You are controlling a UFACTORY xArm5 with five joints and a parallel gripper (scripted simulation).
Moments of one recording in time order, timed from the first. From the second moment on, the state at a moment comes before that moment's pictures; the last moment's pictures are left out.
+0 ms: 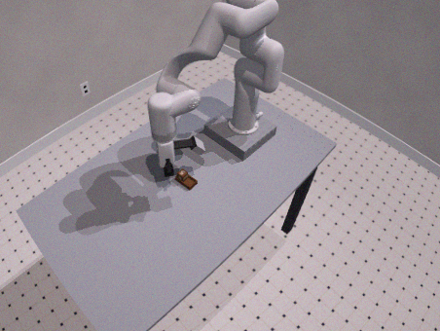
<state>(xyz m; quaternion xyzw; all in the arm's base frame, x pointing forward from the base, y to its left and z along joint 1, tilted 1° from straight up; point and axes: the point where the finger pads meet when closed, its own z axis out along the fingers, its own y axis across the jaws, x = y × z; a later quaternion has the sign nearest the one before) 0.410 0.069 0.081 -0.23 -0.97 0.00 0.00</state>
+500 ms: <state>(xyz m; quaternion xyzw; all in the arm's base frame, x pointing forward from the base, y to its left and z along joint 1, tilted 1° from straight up) 0.444 0.061 0.074 -0.02 -1.00 0.00 0.01</state>
